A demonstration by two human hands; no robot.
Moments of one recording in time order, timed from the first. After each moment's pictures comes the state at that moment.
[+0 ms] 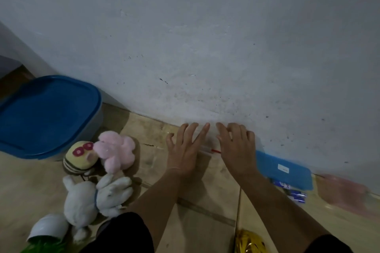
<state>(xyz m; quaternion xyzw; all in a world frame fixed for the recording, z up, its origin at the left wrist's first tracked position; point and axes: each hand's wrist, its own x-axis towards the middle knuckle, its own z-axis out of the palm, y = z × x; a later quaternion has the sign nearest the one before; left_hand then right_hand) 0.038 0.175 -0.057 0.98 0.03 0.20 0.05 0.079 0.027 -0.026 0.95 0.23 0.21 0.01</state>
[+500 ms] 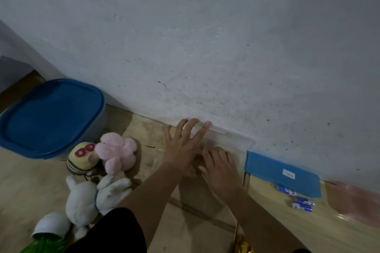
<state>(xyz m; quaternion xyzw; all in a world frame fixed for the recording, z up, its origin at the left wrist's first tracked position) 0.050 0.189 -0.053 0.98 -0.02 0.19 -0.01 0.045 0.036 -0.077 0.95 0.29 0.10 -0.04</state>
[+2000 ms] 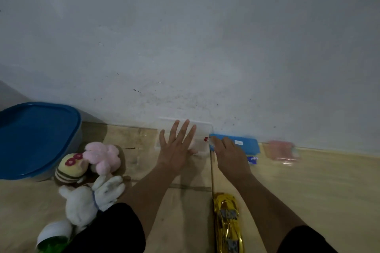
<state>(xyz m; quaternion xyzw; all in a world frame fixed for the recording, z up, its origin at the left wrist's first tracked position) -0.003 0.156 0.011 0.99 -0.13 0.02 0.07 -0.017 -0.027 0.022 0.98 0.13 0.11 -0.04</state>
